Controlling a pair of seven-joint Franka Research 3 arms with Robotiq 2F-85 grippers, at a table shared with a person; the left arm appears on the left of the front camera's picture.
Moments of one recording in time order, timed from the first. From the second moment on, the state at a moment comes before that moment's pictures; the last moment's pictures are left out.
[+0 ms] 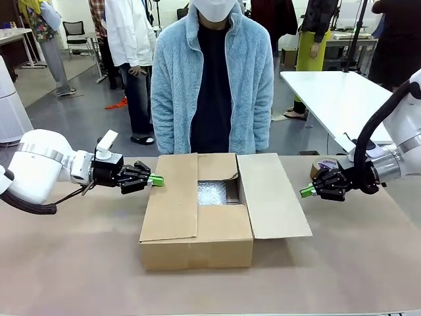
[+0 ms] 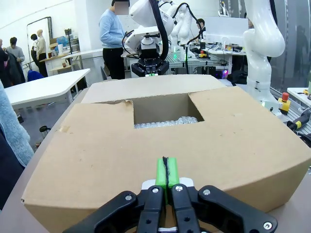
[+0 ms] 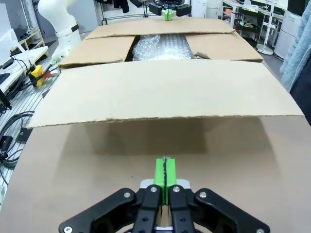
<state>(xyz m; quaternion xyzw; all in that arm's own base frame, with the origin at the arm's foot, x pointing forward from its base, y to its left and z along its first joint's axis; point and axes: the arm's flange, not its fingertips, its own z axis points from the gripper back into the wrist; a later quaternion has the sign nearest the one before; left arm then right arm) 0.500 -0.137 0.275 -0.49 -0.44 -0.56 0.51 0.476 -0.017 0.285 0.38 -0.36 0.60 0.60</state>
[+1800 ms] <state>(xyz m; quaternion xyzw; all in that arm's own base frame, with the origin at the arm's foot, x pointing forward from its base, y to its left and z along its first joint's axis) 0.500 -0.137 0.275 -0.49 -0.44 -0.56 0.51 0.500 0.068 0.297 0.47 -0.52 0.54 0.47</state>
